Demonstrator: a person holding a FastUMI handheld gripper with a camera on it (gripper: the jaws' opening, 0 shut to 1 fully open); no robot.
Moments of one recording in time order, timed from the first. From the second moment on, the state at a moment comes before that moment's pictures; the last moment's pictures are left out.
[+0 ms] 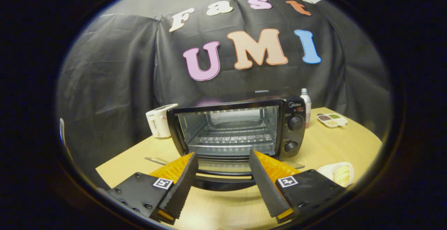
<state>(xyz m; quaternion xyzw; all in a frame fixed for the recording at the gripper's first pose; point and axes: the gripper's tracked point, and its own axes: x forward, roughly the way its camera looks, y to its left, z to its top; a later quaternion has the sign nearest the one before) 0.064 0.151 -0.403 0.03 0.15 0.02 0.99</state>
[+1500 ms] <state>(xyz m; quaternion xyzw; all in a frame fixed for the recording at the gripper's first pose) 0.035 0.148 -0.490 0.00 0.26 0.01 0.97</state>
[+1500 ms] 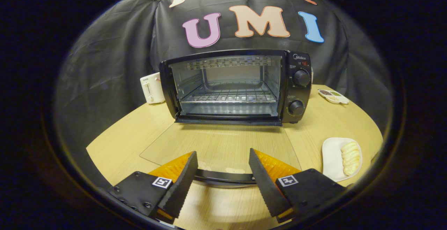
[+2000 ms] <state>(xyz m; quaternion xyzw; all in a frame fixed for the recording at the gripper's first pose) 0.031 0.150 -0.482 0.05 0.25 0.02 0.97</state>
